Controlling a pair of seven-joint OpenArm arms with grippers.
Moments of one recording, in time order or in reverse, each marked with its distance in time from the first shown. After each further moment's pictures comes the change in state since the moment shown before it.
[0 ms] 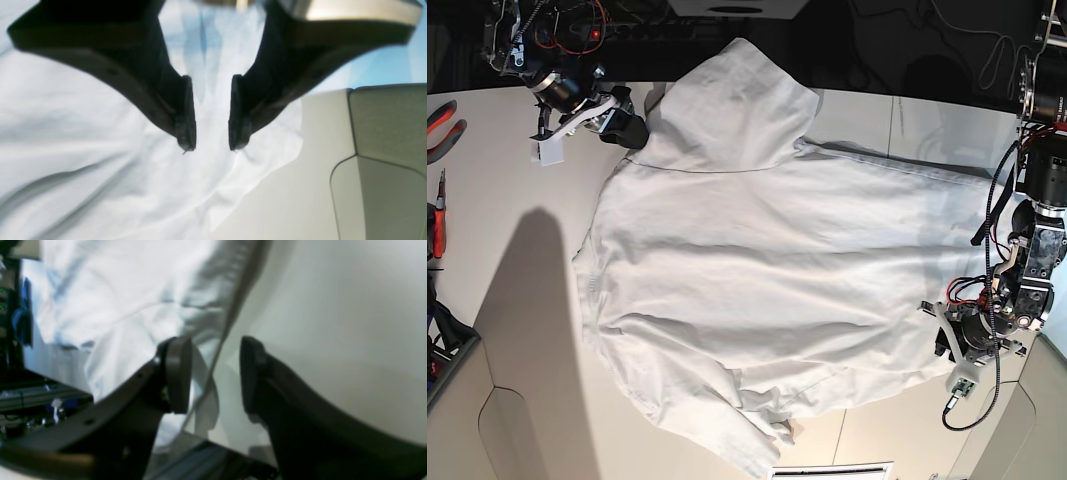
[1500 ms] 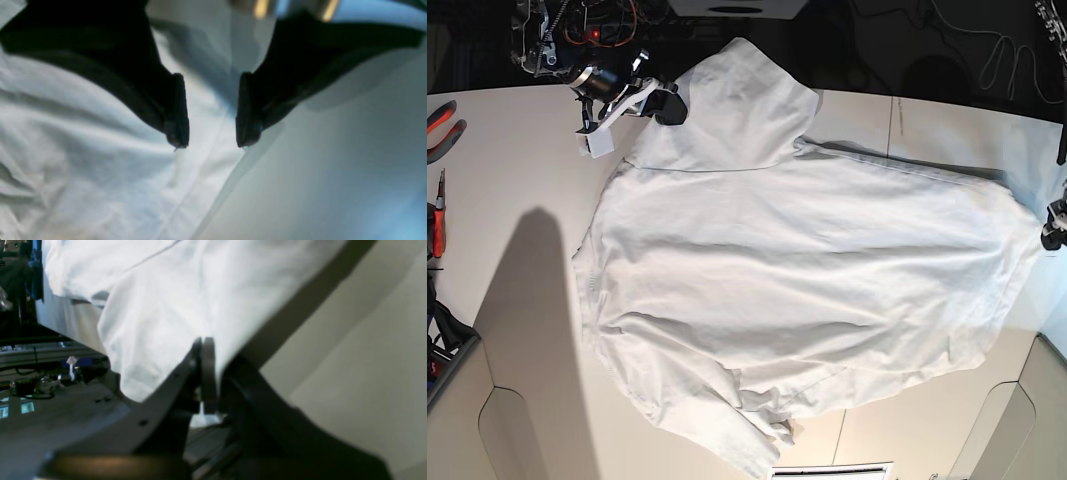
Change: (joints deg) left arm 24.2 -5.5 -46.0 0.0 -28.0 -10.3 14.1; right arm -0.5 -1.1 -7.7 -0.3 -1.0 -0.2 -4.6
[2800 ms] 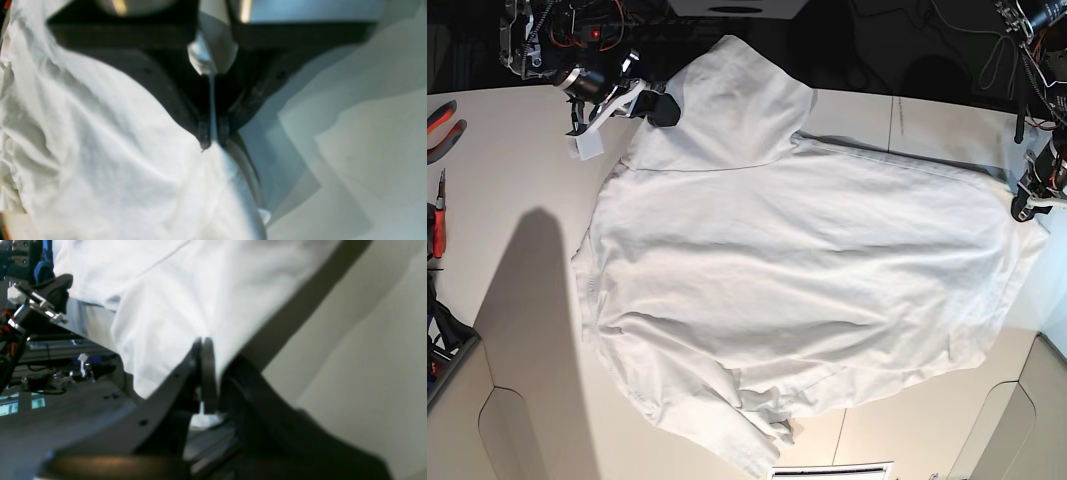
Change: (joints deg) left arm -1.5 8.9 -7.5 -10.3 -5.8 -1.1 -2.9; right arm -0.3 2.1 1.2 1.5 4.9 0.7 -2.8
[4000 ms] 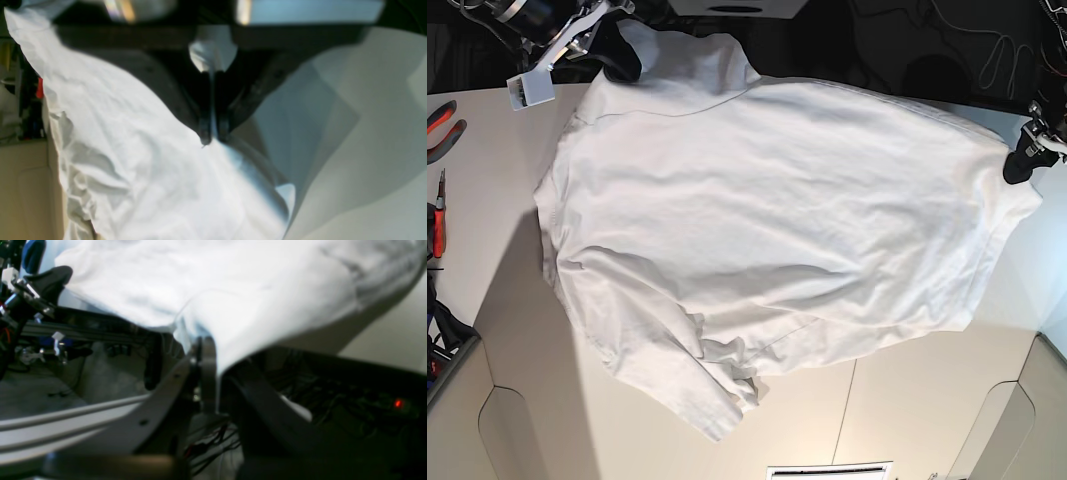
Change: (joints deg) left arm 18.9 0.0 0.1 19.3 -21.0 -10.2 14.9; right arm -22.3 -0.1 7.1 35.6 0.8 0.5 -4.1
